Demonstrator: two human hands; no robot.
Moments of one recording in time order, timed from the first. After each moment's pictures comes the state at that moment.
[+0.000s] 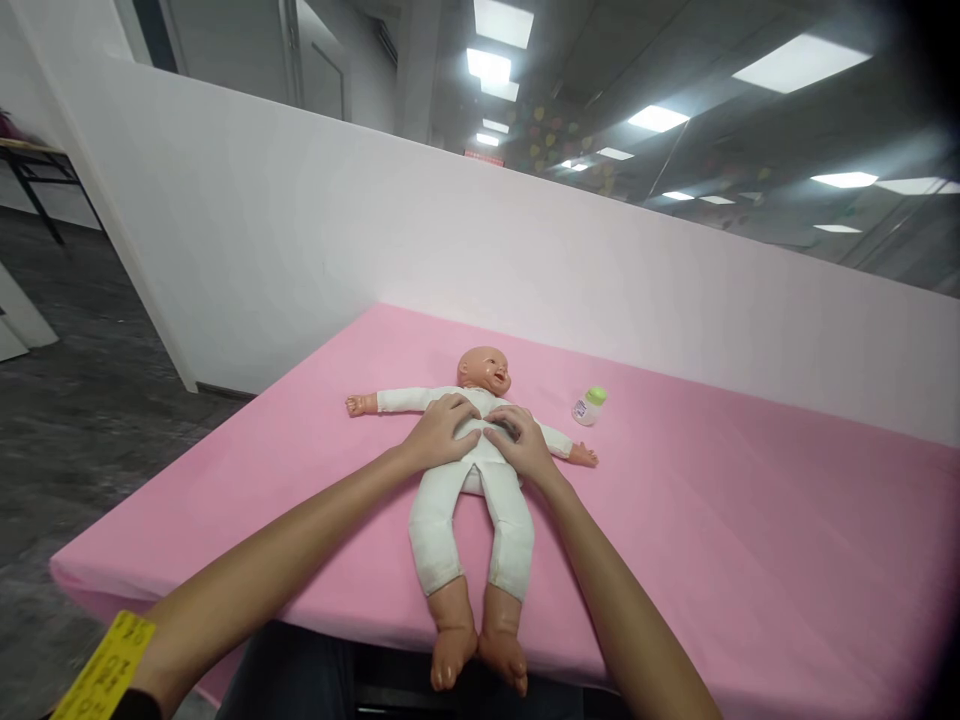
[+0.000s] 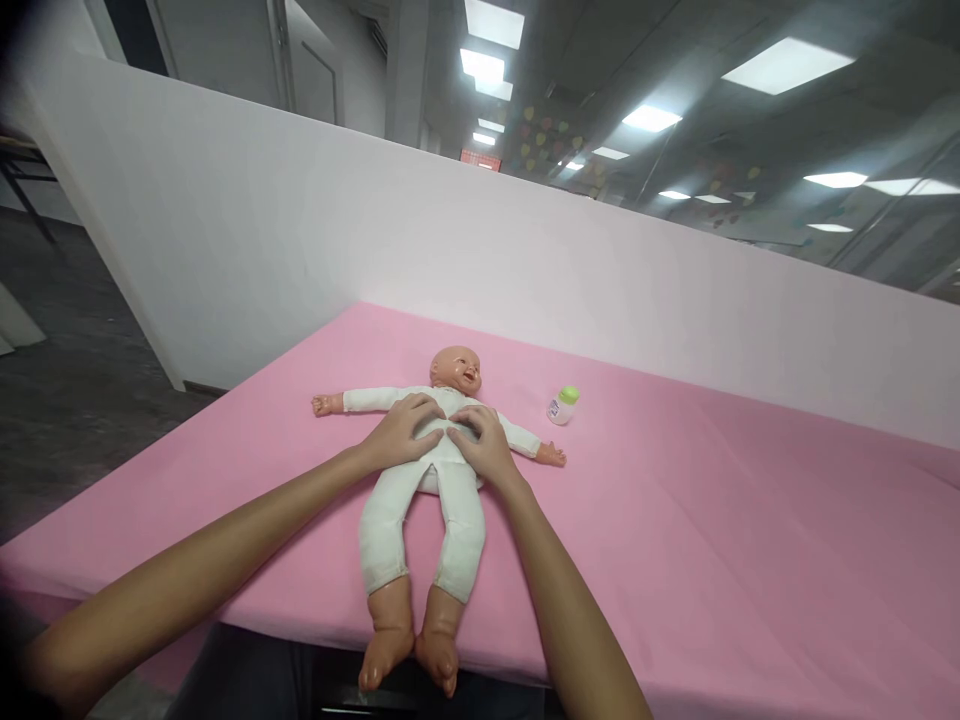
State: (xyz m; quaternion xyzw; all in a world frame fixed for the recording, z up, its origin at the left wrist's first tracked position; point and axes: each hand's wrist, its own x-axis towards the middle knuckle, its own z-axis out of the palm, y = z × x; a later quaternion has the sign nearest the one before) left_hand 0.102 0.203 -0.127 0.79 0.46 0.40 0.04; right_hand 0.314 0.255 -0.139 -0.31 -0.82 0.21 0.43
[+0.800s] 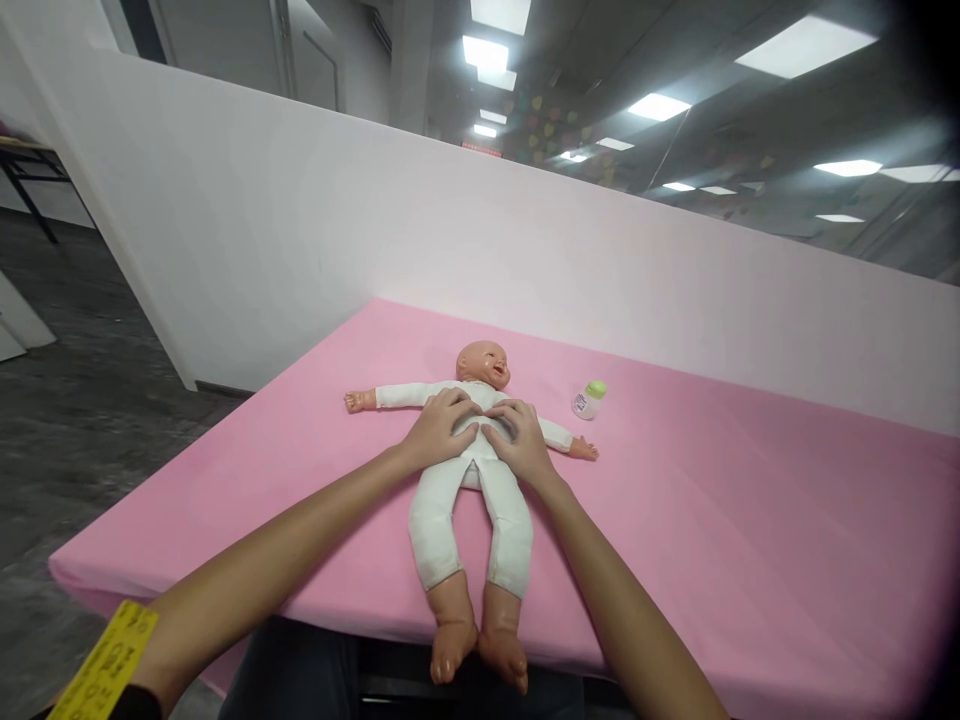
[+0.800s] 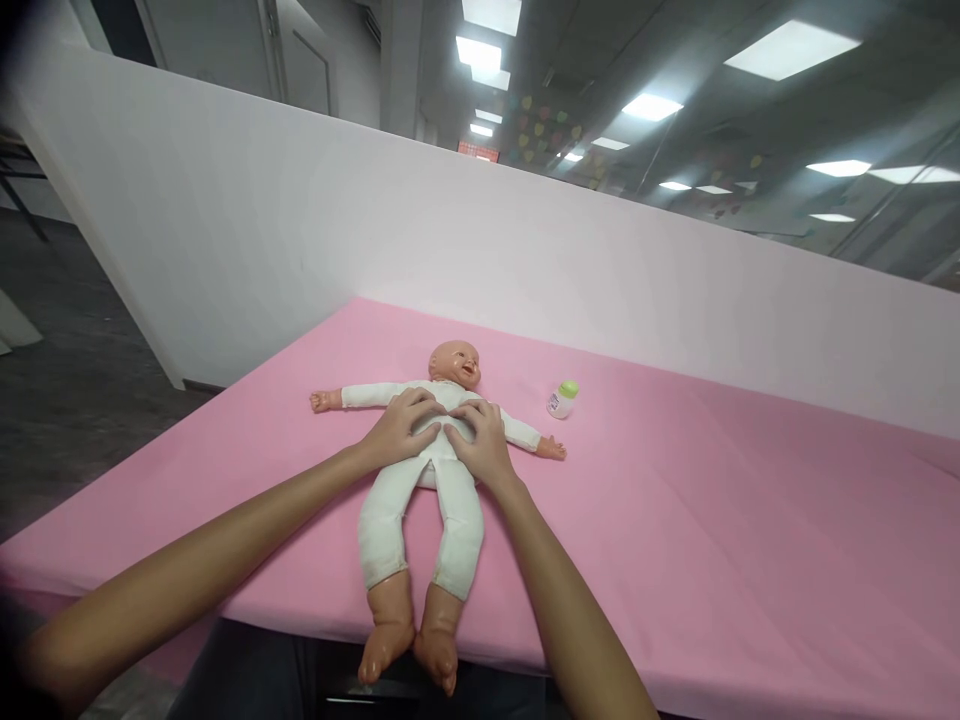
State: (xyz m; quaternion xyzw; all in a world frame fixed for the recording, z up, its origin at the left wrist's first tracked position) left_hand 0.106 0.198 -0.126 0.79 0.47 0.40 0.04; right_hand 0.312 0.243 -0.141 -0.33 -0.82 0.15 0.44
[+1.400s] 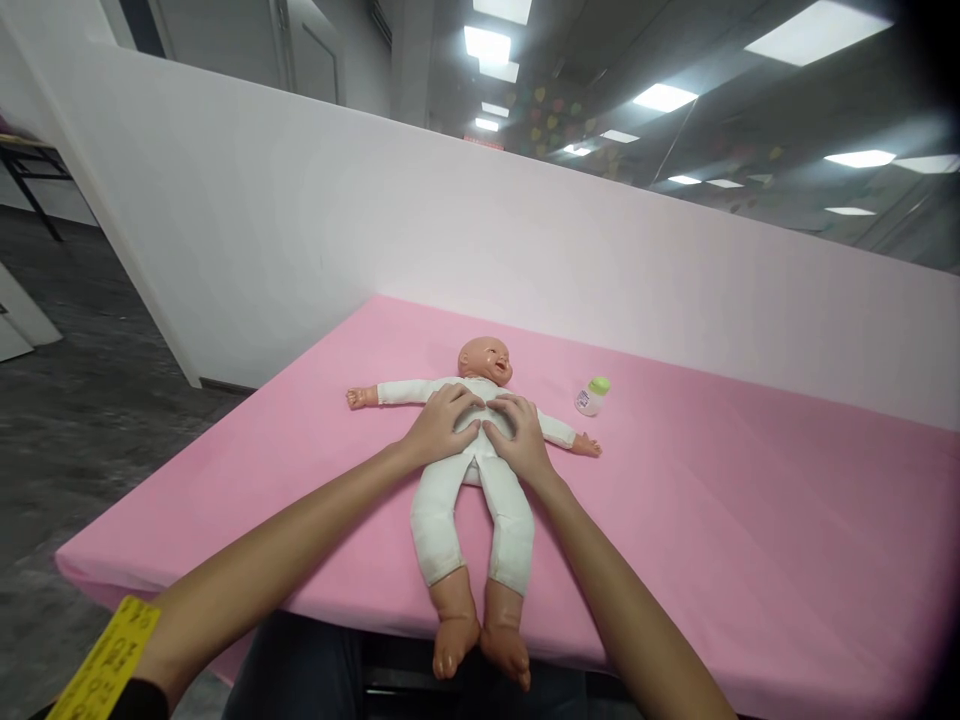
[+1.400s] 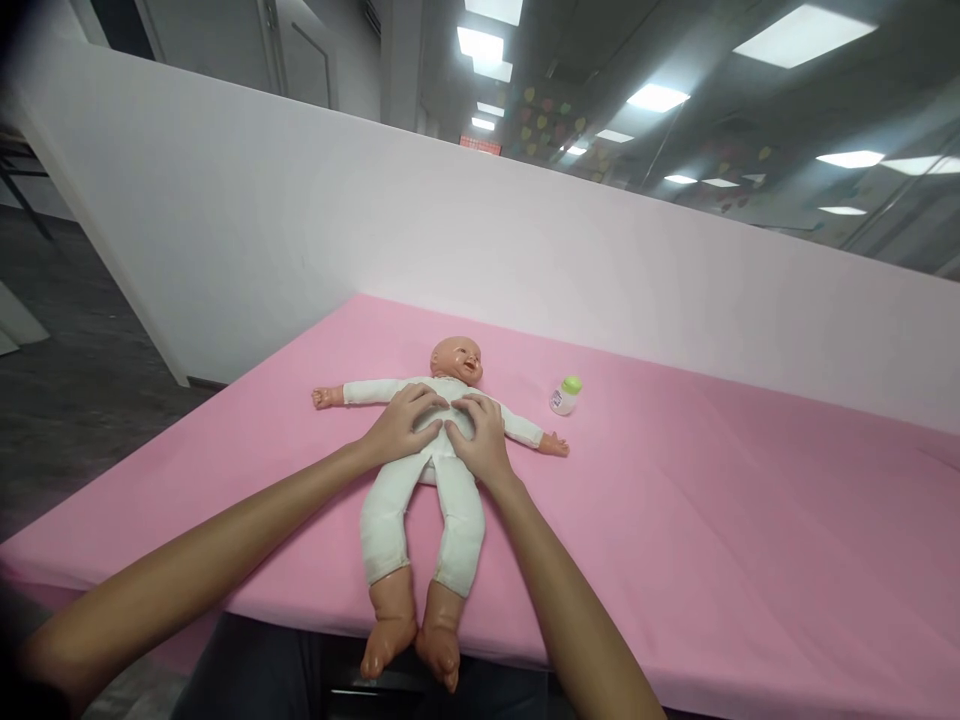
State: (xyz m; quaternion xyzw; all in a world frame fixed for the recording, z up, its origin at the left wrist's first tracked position) left_hand 0.105 0.199 -0.126 0.79 0.45 0.41 0.02; right_hand 0.307 0.242 -0.146 -0.35 -0.81 0.15 0.46
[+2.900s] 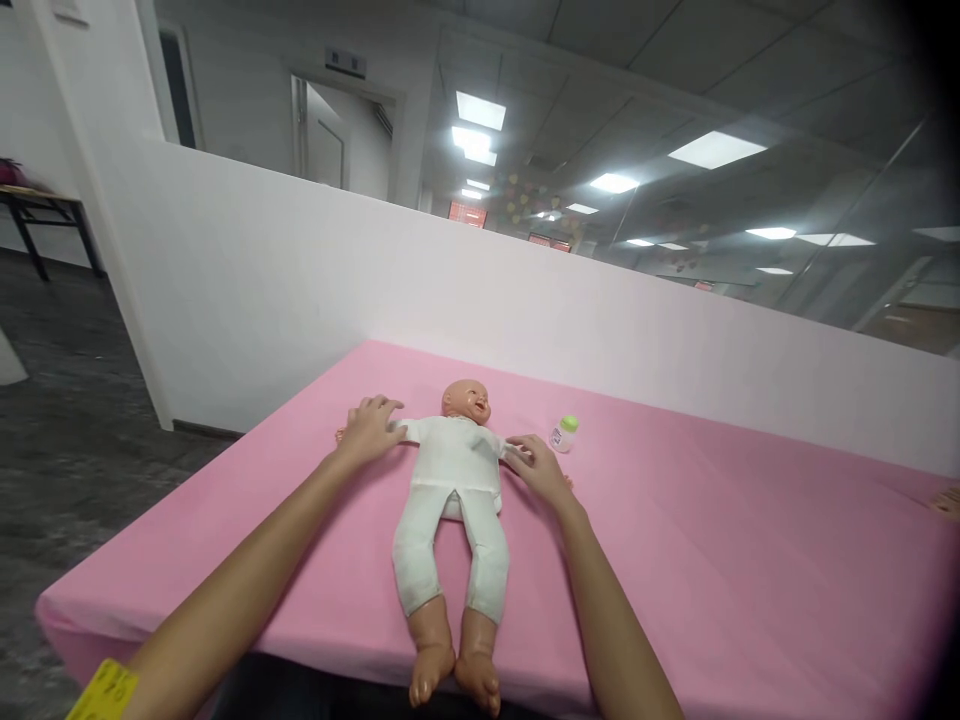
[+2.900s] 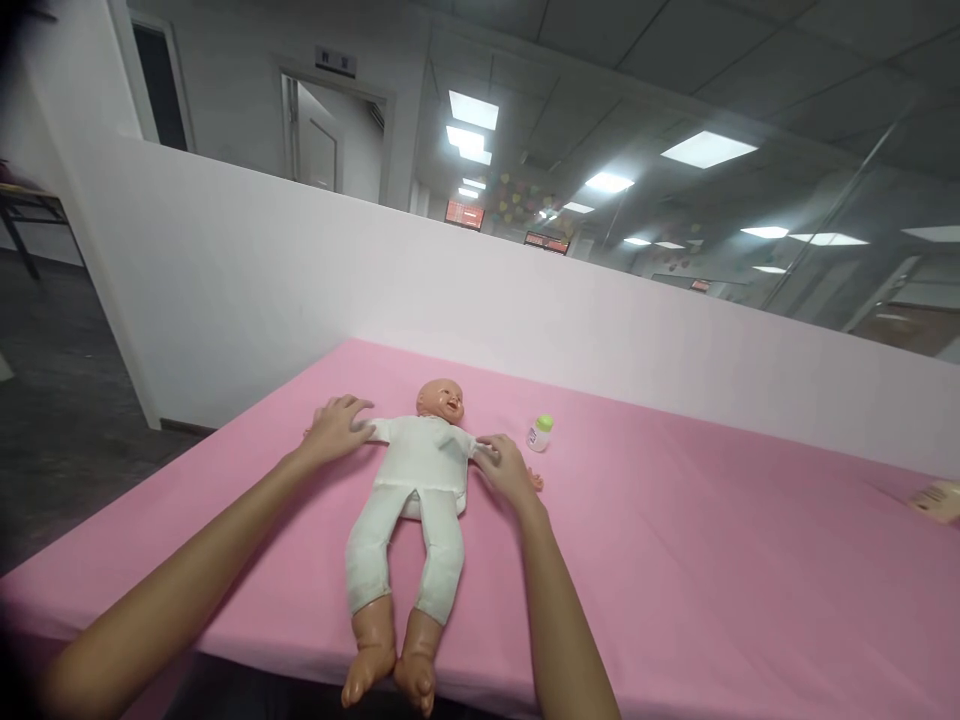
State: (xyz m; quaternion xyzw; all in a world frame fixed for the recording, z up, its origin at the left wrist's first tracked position) left_hand 0.014 0.199 -0.094 0.66 0.69 0.29 -0.03; right_hand 0.379 0.273 -0.130 -0.41 -0.80 0.21 0.39
